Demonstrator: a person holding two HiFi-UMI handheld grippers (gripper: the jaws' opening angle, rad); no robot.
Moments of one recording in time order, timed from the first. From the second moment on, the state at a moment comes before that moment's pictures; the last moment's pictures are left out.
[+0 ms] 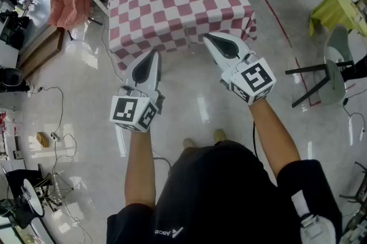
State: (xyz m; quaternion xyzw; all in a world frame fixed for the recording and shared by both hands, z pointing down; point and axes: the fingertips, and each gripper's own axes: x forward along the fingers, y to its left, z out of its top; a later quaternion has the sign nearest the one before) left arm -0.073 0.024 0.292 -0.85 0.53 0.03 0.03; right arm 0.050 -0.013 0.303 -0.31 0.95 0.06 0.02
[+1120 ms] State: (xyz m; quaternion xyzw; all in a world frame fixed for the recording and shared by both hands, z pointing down) left arm -0.035 -0.059 0.299 -0.81 0.59 0.02 0.04; right arm 0.119 -0.098 0.311 -0.31 0.95 0.07 0.03
